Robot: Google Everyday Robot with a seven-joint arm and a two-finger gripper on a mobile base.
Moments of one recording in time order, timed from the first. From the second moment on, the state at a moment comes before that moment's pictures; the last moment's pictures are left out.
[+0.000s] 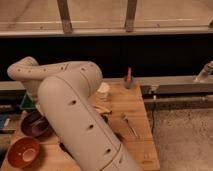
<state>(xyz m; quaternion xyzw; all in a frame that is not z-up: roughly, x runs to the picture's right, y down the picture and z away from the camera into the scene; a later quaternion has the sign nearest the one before) -0.337 0.110 0.803 -0.43 0.03 -0.09 0.90</state>
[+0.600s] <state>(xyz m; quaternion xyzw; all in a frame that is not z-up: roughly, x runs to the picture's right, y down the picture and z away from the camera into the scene) -0.317 0.144 0.763 -0.42 0.03 -0.09 0.90</state>
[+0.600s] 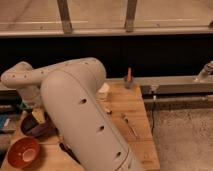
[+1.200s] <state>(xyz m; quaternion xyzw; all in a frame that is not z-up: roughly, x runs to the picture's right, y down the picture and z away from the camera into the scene) -0.274 0.109 0.790 -0.42 0.03 -0.02 0.91</state>
